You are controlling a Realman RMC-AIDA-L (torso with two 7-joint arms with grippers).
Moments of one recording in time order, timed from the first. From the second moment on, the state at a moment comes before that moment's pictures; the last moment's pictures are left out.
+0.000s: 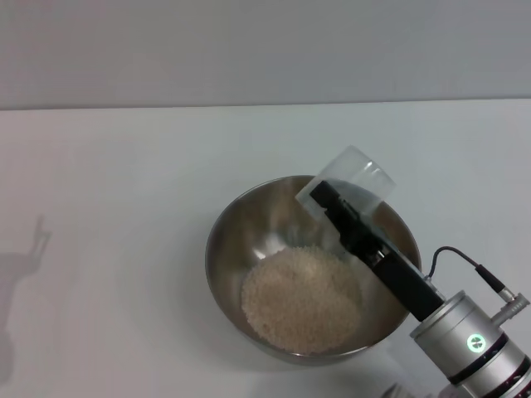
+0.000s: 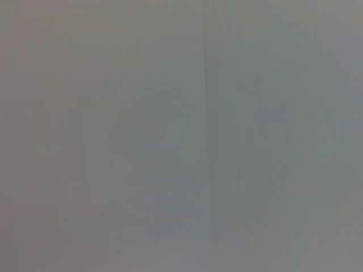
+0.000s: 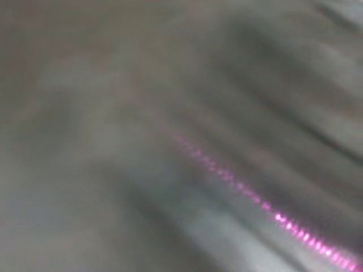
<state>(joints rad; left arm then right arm) -0.21 -2.08 -1.05 -0.29 2.41 1.31 -0.01 0.53 2.09 -0.24 0.50 -1.58 -1.50 -2.29</state>
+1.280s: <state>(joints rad) -0.21 -2.08 -1.05 -0.29 2.41 1.31 -0.02 0.25 2.09 0.03 0.34 -1.61 -1.91 -0.24</state>
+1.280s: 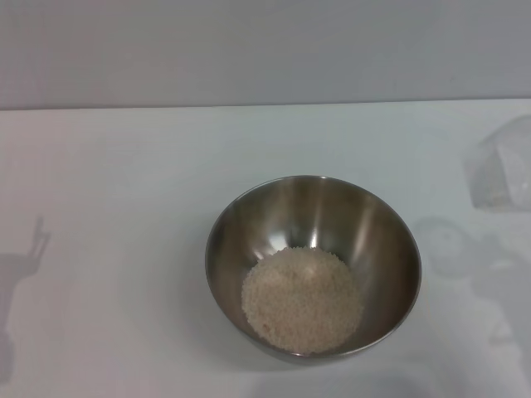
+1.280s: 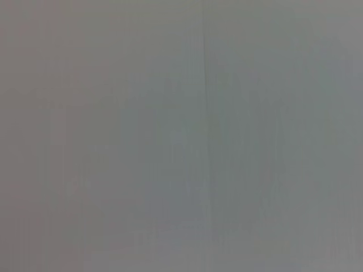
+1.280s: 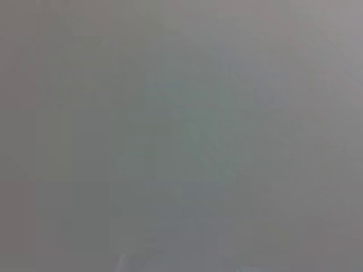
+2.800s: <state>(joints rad) -0.21 -2.08 -1.04 -0.29 2.41 1.30 -0.01 0.26 2.08 0.11 0.19 -1.56 -1.25 -0.06</state>
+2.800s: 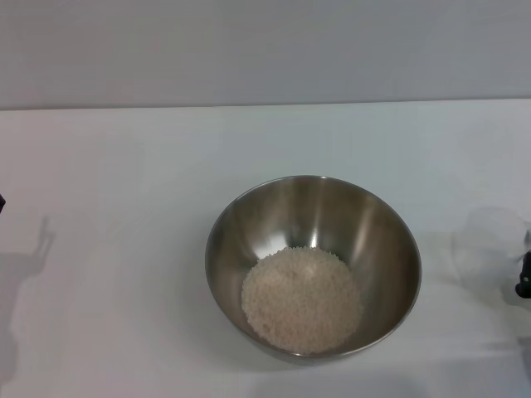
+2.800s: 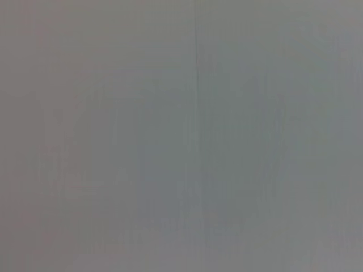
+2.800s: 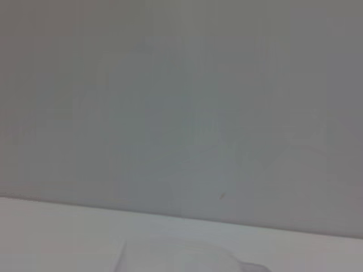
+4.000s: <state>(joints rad) -0.21 -2.08 -1.02 -0.29 2.41 1.30 -0.01 0.22 2.09 0.08 0.21 -1.56 -1.30 -0.06</state>
